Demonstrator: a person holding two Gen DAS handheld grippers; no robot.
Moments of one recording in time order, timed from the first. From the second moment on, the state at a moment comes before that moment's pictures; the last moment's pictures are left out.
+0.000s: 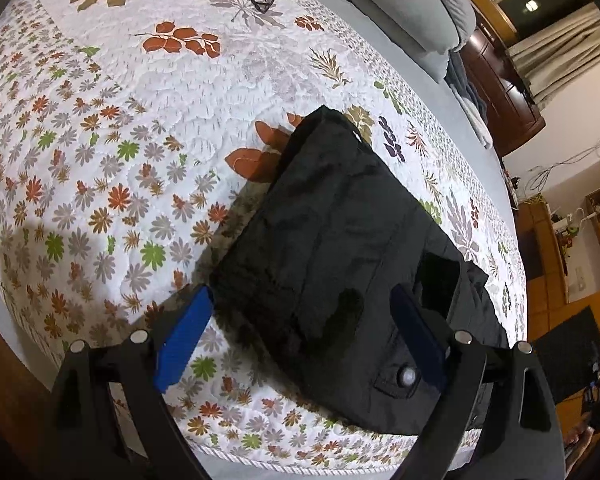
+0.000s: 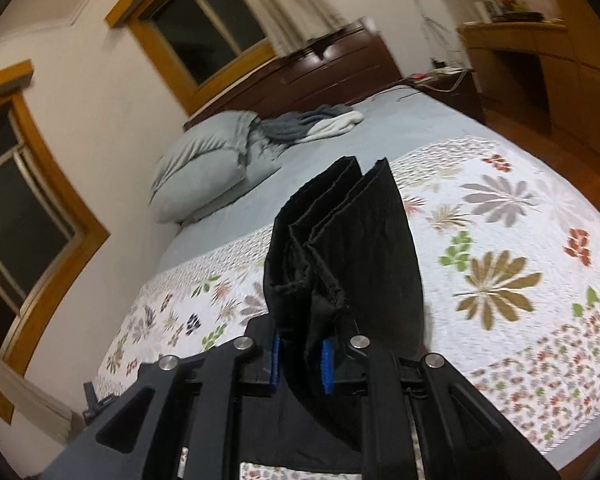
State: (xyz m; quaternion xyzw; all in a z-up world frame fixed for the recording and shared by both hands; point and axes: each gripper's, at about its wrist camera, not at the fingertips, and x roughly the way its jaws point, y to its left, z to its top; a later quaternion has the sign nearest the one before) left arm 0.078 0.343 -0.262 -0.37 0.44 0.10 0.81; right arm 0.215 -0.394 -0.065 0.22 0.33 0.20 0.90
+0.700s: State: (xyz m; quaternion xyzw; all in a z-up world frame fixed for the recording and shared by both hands) left arm 0.074 0.337 -0.271 -0.37 0.44 0.09 0.81; right arm 0.186 -0.227 -0.104 0.02 0.38 0.24 0.89
